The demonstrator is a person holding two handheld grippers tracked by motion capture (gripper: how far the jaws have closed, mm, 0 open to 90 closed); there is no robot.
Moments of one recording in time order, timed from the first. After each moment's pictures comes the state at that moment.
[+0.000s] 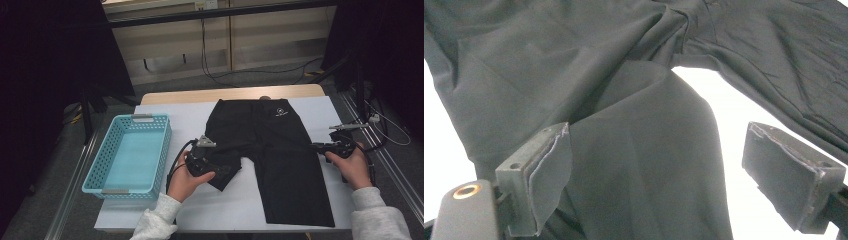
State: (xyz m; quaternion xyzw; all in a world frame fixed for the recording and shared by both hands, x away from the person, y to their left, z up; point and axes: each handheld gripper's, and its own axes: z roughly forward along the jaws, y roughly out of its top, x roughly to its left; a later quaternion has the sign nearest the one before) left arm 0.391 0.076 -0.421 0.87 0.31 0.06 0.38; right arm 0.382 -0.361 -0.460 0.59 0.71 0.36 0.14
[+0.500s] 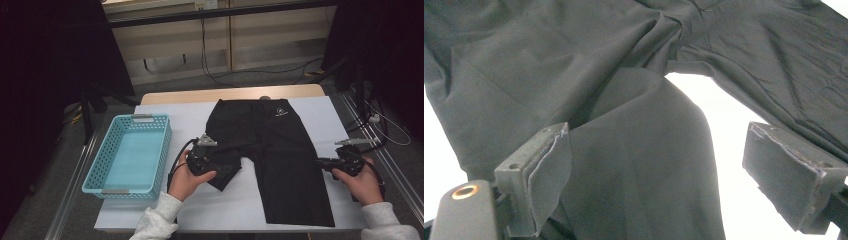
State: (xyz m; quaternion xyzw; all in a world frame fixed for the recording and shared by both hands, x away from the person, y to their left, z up) left arm 0.392 0.073 -0.419 0.87 0.31 0.06 0.39; right arm 0.328 -0.355 -0.455 0.59 0.72 0.35 0.12
